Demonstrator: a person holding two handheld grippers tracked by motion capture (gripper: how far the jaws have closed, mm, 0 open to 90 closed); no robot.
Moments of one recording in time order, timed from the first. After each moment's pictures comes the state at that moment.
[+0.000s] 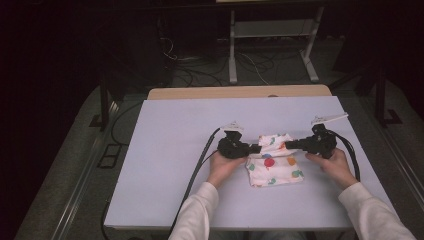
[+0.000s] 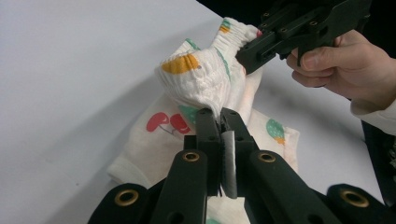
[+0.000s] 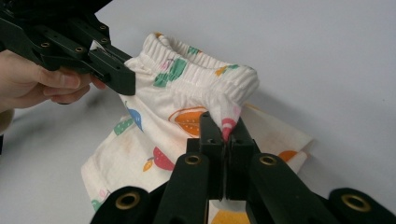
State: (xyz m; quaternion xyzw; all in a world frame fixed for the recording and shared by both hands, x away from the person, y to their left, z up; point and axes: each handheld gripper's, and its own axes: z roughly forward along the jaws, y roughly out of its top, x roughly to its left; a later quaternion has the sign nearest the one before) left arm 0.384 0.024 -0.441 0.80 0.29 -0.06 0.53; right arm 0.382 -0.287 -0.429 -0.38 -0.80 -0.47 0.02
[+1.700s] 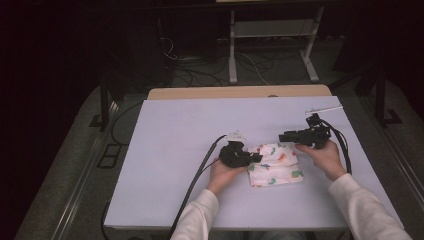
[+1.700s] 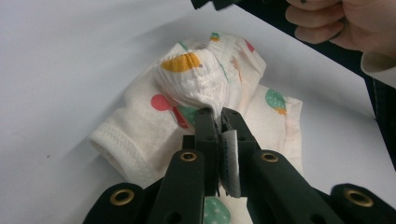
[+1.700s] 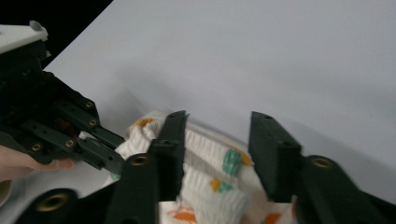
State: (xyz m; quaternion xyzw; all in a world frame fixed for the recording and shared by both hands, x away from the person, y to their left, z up) left arm 0.368 0.020 -0.458 0.81 0.26 -0.05 0.51; right arm 0.401 -0.269 -0.412 -0.45 -0.77 -0.46 0.02
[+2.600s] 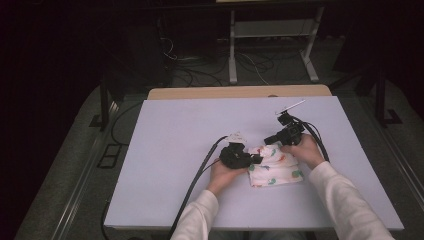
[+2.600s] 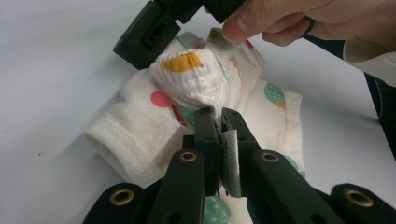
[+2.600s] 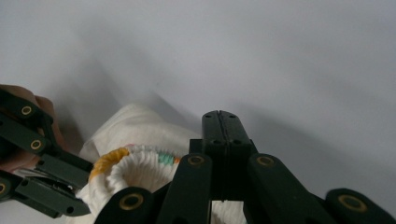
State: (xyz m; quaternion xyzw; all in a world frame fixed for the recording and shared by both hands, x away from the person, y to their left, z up) left arm 0.367 0.020 -0.461 0.82 0.26 -0.05 0.51; right arm 0.441 -0.212 -0.433 -0.46 -0.82 -0.33 0.08
